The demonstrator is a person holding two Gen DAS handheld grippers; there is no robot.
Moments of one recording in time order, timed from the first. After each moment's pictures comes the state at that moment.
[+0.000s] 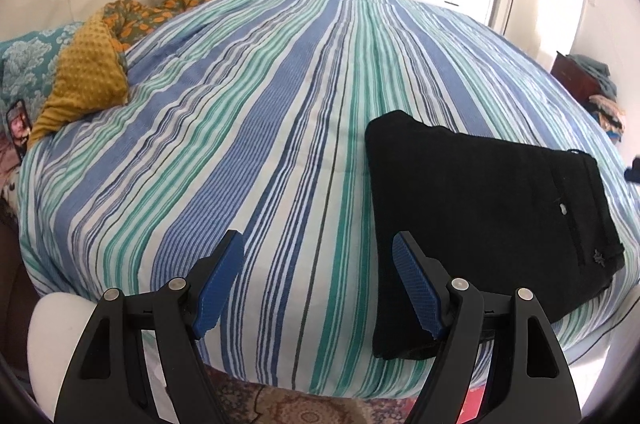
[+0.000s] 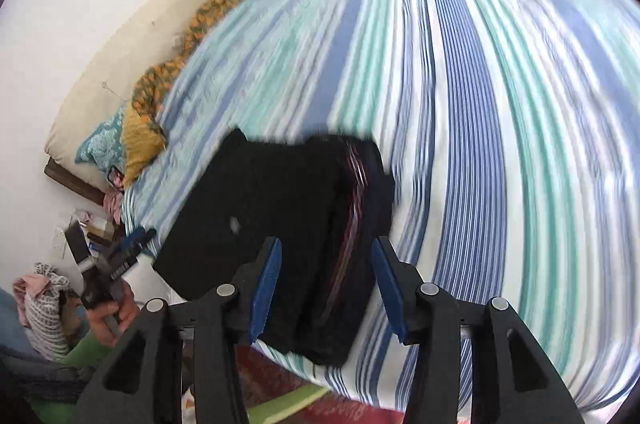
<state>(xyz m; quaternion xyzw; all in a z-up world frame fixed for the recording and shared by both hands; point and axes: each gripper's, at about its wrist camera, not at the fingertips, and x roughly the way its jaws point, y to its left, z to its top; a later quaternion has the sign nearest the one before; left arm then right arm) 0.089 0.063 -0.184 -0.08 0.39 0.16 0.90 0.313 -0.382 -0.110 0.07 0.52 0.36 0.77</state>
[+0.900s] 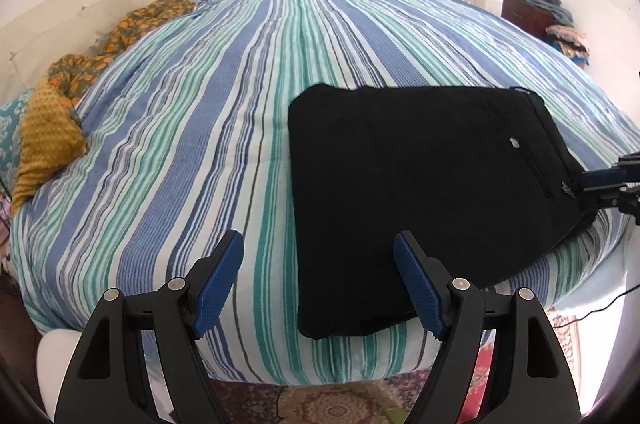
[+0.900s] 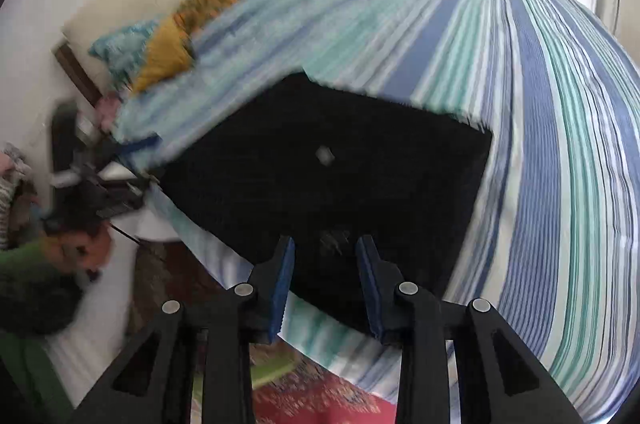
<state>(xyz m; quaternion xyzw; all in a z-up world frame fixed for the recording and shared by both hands) 0.096 -0.001 -0.194 0.02 0.42 0.08 0.91 0.231 -0.306 -0.153 -0.11 0.50 0.39 0.77</state>
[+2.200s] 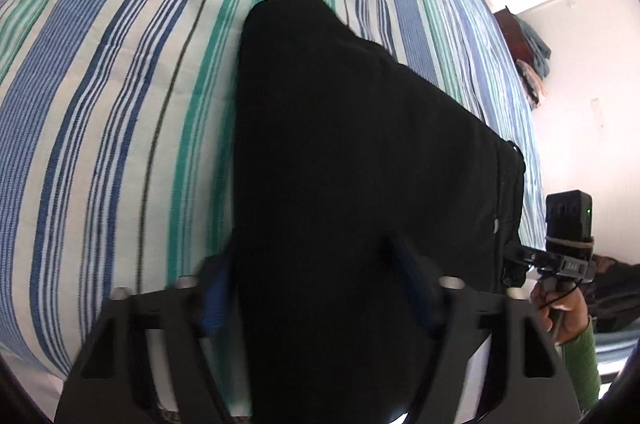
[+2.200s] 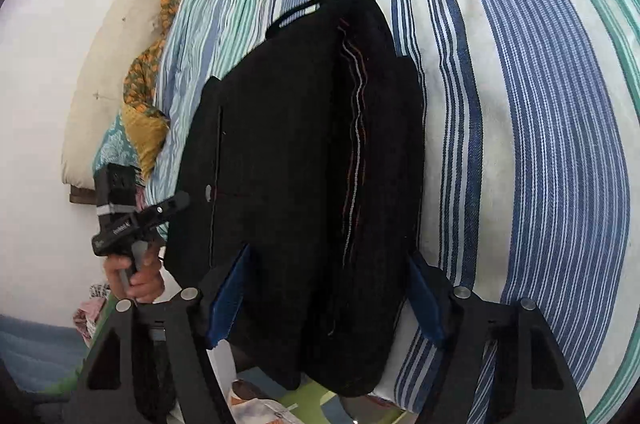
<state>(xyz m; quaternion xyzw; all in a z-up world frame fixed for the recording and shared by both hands) 0.208 0.068 -0.244 -0.28 0.58 -0.05 0.76 0.334 -0.348 -0.230 0.16 0.67 0.35 0.63</state>
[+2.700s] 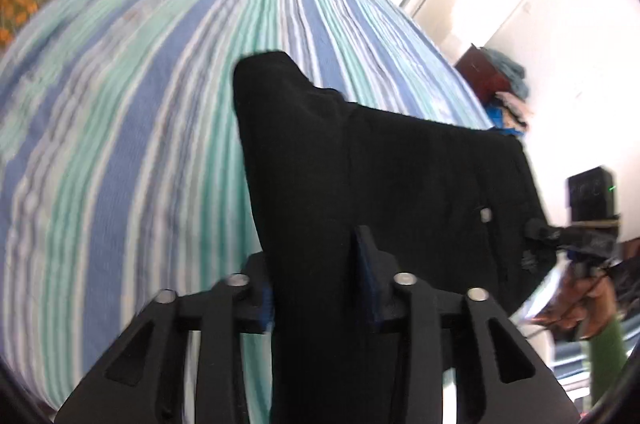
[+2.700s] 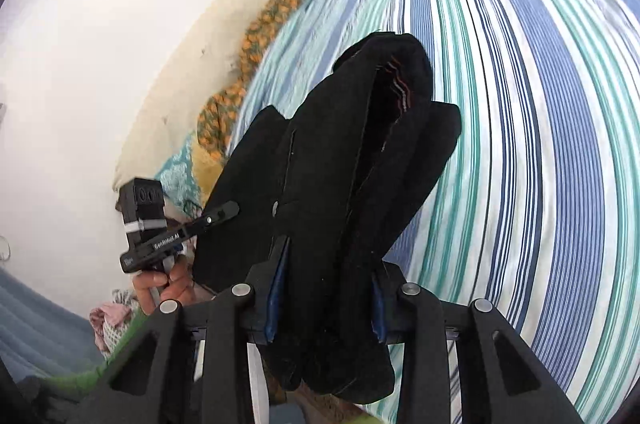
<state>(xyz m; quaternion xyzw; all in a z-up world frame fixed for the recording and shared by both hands) 0.265 0.071 -0.112 -0.16 0.45 -0.03 0.88 0.389 -0.321 -0.101 0.19 0.53 0.44 0.70</state>
